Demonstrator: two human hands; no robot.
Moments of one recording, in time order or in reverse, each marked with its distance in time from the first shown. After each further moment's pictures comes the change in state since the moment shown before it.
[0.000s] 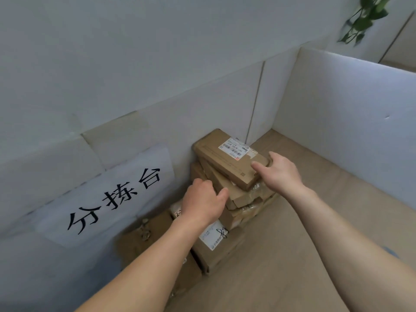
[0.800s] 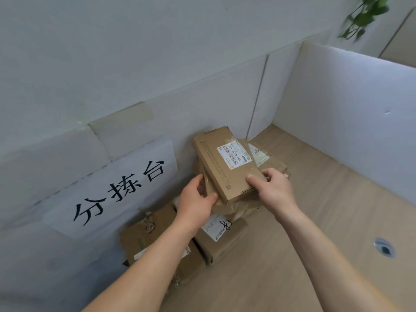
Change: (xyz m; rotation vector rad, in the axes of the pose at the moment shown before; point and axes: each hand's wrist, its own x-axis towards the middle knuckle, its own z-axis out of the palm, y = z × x) left_hand -0.024 -0.033 0.003 -0.776 0.014 -0.095; right_hand -0.057 0.009 0.039 0.454 0.004 0.080
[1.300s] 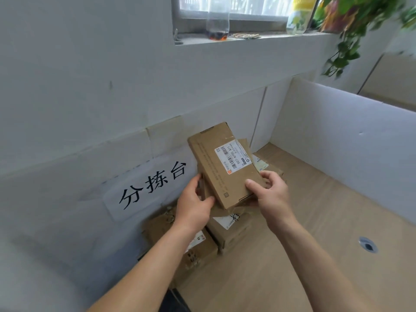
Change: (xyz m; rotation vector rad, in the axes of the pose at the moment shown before) left_hand -0.096 0.016 -0.067 -0.081 0.046 0.188; right_hand -0.125 -0.057 -0.002 0.466 -0.001 -0.127
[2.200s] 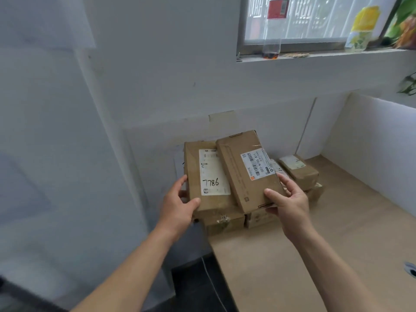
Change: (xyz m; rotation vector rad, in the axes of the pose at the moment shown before) left_hand -0.205 0.003 -0.070 0.009 0.425 -0.022; right_hand -0.118 -0.002 -0.047 0.238 -0.358 0.004
